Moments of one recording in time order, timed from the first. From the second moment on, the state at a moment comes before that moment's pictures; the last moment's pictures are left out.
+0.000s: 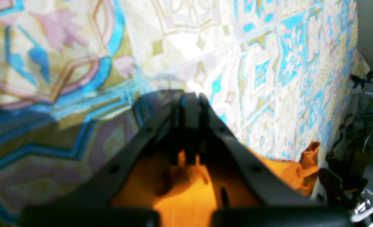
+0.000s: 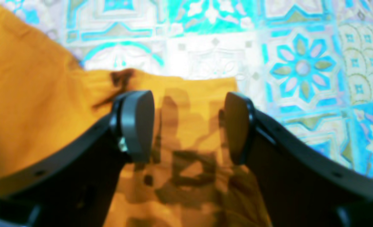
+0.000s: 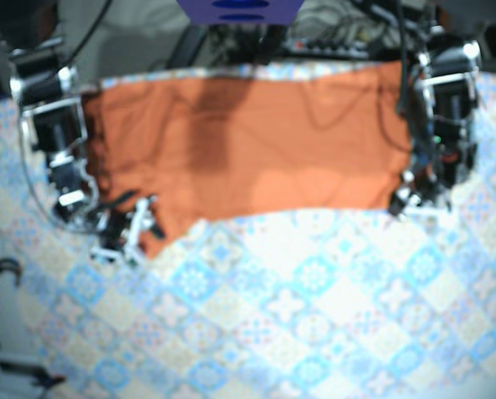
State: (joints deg) left arm -14.9 -22.5 -12.4 37.5 -57.7 -17.2 39.5; right arm 24.0 20.8 -16.5 43.5 -0.5 37.1 -4.7
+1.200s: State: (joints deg) left arm -14.9 -22.5 -12.3 37.5 -57.6 -17.3 39.5; right arm 30.8 23.4 -16.6 20.3 0.5 35.5 4.6
